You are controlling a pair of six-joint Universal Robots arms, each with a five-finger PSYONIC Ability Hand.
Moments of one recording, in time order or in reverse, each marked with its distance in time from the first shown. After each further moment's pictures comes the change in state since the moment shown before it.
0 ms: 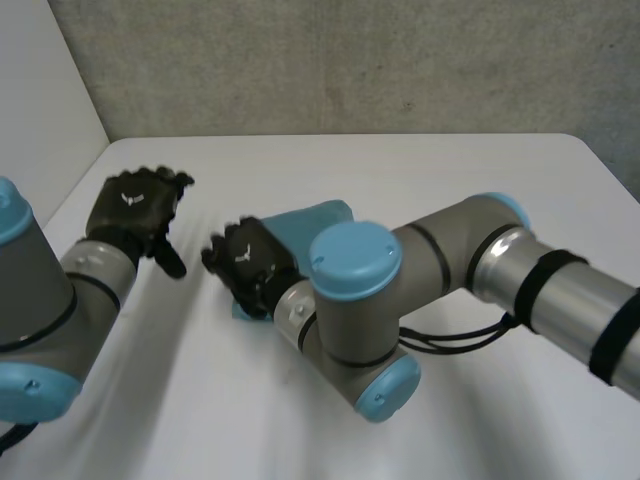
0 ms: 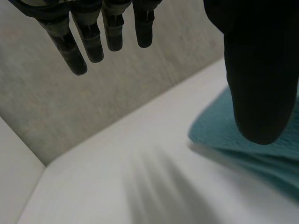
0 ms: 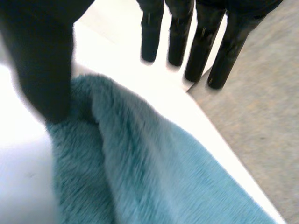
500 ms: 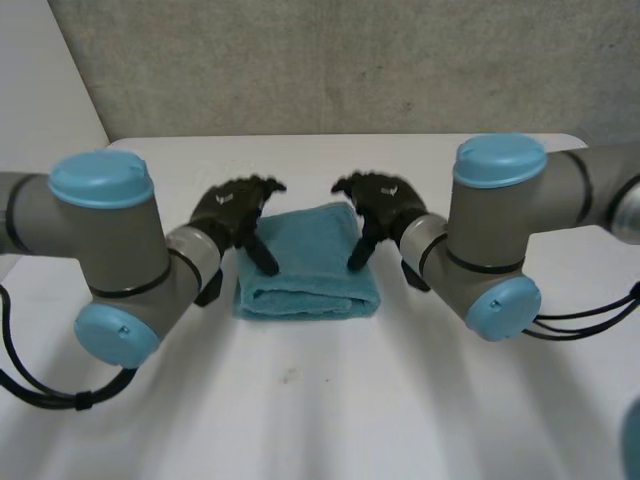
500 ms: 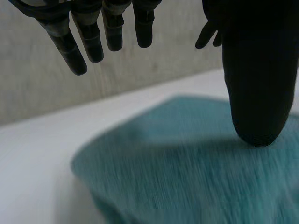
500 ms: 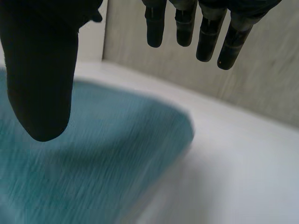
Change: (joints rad) left arm -0.143 -0.363 0.405 -0.167 0.105 -0.297; right arm -0.320 -0.107 0.060 0.176 0.020 0.500; left_hand 0.000 0.001 0.000 0.000 0.000; right_hand -0.218 -0.297 -0.330 -0.317 -0.310
